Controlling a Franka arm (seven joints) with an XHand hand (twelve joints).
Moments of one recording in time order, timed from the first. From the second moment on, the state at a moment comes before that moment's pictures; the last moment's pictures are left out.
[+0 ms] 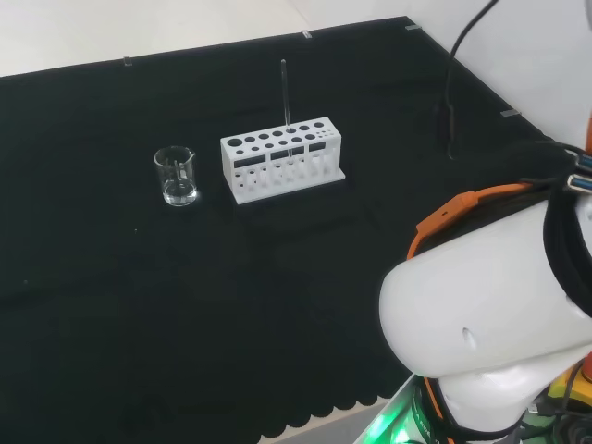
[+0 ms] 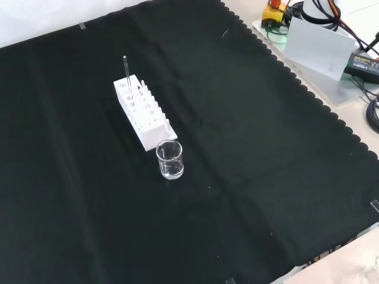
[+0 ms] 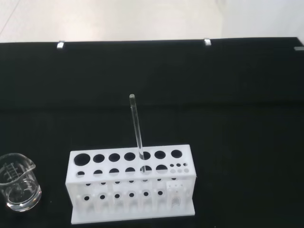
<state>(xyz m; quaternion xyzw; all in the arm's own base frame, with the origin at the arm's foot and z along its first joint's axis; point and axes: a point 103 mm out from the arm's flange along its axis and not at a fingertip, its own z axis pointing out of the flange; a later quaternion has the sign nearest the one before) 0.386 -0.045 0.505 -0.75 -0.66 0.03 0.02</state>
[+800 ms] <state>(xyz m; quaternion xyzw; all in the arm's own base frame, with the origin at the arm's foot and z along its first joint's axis) 0.451 -0.045 0.464 -0.72 -0.69 0.05 0.04</state>
